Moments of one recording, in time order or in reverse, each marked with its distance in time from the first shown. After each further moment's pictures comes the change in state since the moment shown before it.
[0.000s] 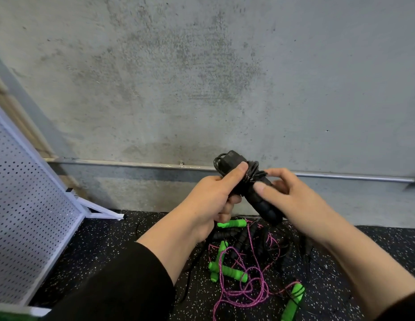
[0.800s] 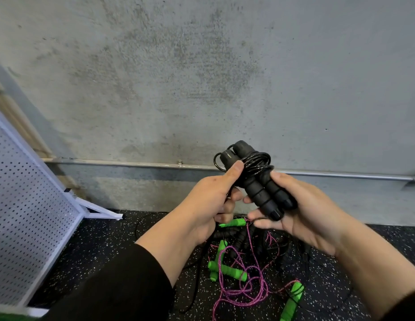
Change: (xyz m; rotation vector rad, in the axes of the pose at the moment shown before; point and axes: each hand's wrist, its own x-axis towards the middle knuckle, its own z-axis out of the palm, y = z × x) left_hand -0.001 -0.003 0.002 -0.071 -0.034 0.004; right_hand -0.007 -0.006 -0.005 0.633 -0.243 0.239
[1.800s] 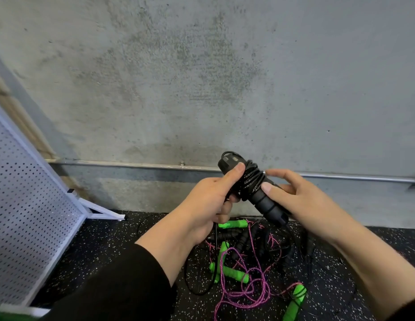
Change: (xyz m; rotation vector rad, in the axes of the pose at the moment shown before) left_hand 0.002 0.000 -0.008 0.062 0.020 0.022; right_hand 0.007 0.000 -0.009 -0.598 0.200 -0.236
